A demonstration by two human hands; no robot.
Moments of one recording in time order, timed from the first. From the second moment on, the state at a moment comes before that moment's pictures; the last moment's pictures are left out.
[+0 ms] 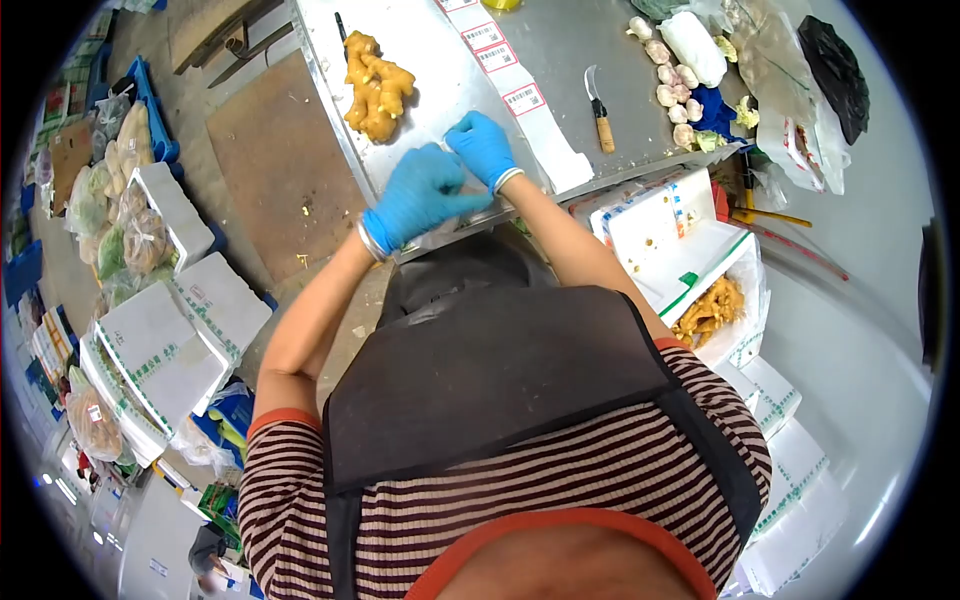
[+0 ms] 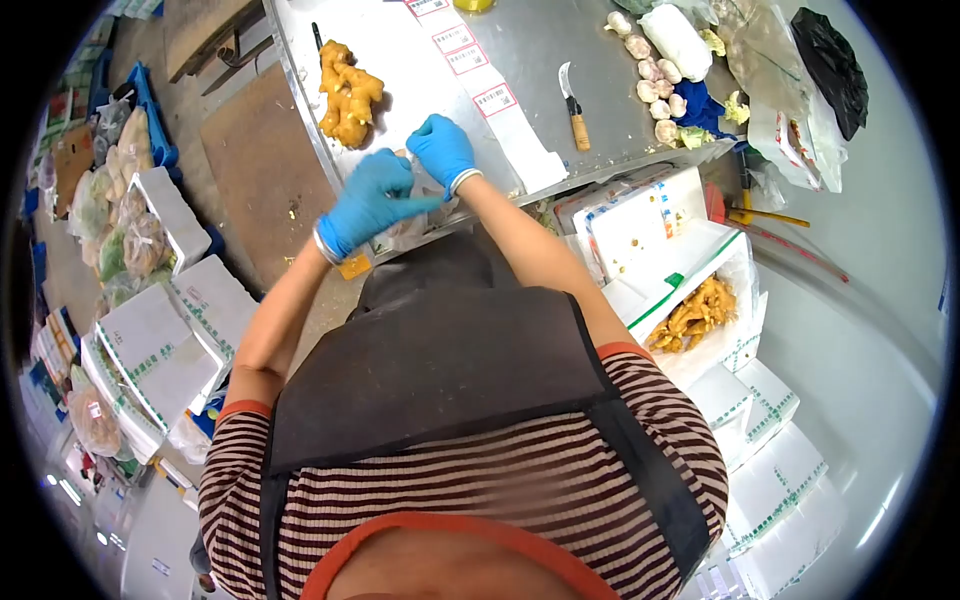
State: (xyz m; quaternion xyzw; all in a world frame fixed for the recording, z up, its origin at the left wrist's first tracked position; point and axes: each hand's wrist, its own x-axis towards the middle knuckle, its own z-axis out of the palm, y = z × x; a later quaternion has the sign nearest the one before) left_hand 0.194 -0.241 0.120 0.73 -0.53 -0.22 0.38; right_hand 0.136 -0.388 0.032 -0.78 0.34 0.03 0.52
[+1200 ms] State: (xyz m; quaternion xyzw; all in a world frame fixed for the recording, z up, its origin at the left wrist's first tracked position) left_hand 0.271 -0.398 -0.015 0.75 -0.03 -0.43 0.51; right_hand 0.217 -0.640 -0.029 -0.78 0.43 -0.22 0.40
